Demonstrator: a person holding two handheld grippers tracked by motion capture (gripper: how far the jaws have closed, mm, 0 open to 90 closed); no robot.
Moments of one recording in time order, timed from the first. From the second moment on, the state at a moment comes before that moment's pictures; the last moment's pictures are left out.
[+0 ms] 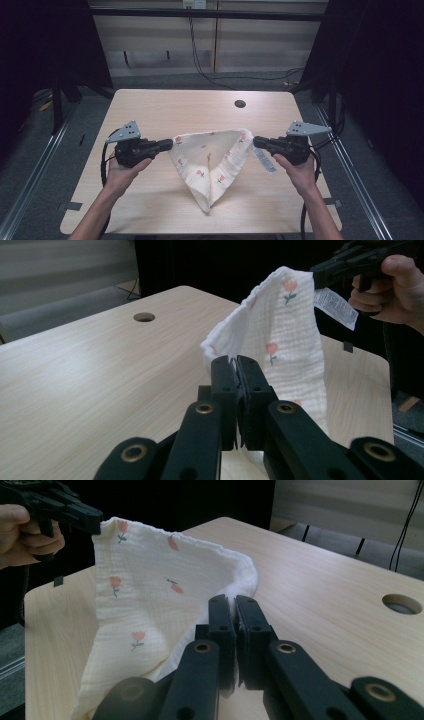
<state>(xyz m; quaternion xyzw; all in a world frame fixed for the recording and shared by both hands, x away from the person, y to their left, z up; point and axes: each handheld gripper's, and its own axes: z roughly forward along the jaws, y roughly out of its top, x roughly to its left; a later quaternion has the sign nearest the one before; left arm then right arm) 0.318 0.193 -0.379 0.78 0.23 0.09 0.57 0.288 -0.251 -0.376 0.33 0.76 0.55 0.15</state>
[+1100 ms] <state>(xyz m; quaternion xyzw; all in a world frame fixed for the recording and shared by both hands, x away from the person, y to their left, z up) 0.292 0.214 -0.327 0.76 0.20 0.14 0.60 0.258 -0.244 -0.298 0.27 0.76 0.56 0.20</state>
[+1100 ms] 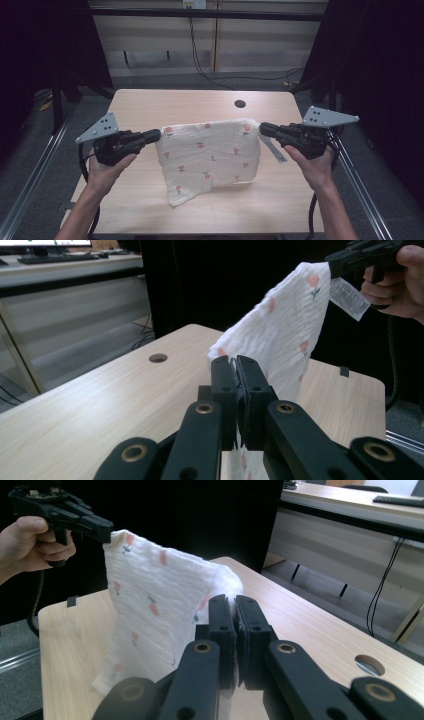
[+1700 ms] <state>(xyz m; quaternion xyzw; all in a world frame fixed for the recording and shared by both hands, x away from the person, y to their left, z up) 0.262 0.219 -0.304 0.75 0.17 0.15 0.62 0.223 -0.247 -0.287 0.24 0.75 0.59 0.19</state>
